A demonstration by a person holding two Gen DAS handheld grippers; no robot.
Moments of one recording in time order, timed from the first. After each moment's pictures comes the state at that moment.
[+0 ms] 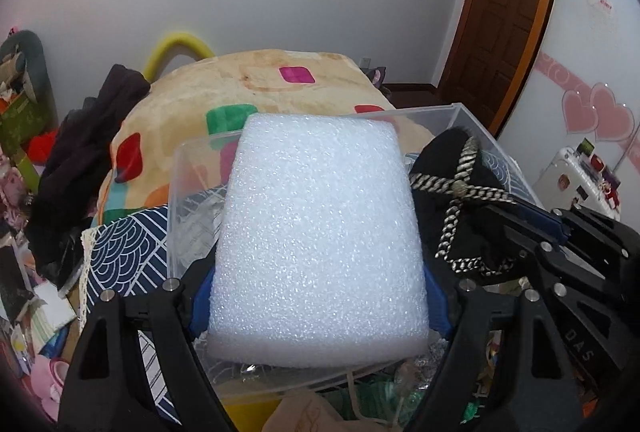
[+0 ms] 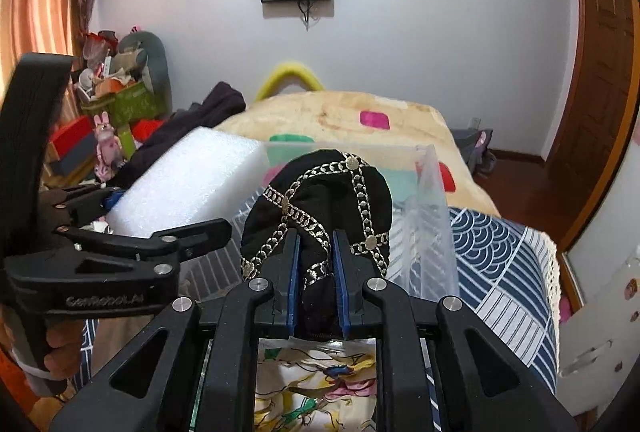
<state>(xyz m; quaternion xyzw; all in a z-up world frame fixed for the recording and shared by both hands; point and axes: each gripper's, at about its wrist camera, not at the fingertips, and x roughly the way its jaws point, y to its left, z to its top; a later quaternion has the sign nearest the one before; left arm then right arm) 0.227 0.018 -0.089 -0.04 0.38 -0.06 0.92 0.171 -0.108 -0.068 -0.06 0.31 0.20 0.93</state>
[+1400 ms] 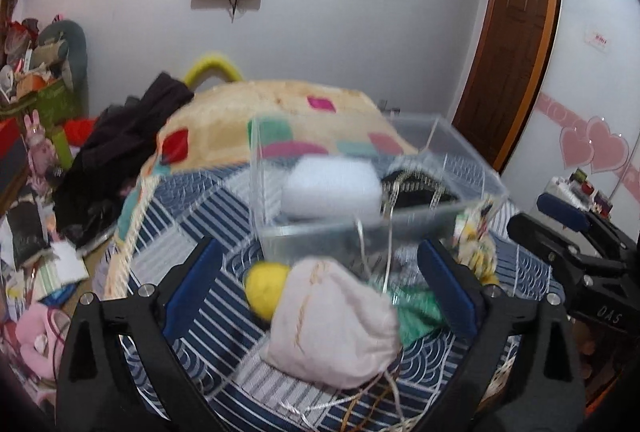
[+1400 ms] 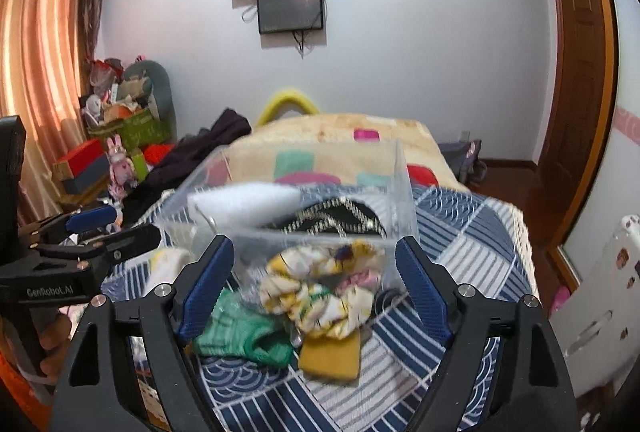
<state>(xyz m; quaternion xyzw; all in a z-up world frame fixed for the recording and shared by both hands) 0.107 0.038 -0.087 -0.08 0.31 -0.02 0.95 0.102 -0.137 -0.057 -0.02 0.26 0.20 0.94</state>
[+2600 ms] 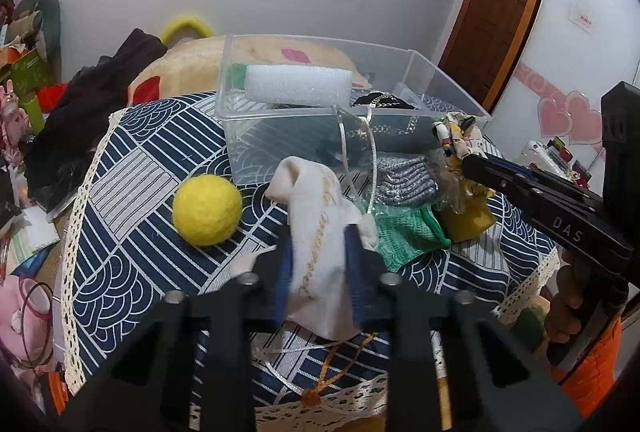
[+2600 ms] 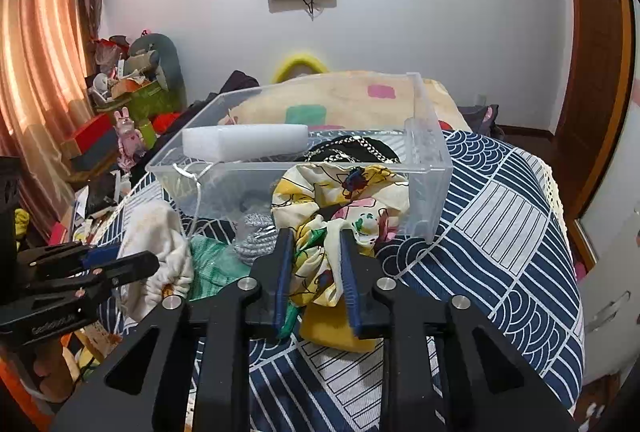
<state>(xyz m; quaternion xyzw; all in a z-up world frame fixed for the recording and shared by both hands) 0.084 0.030 -0.129 -0.10 0.36 -0.08 0.92 0.104 -0.140 -0.092 -0.02 0.32 0.22 0.92</state>
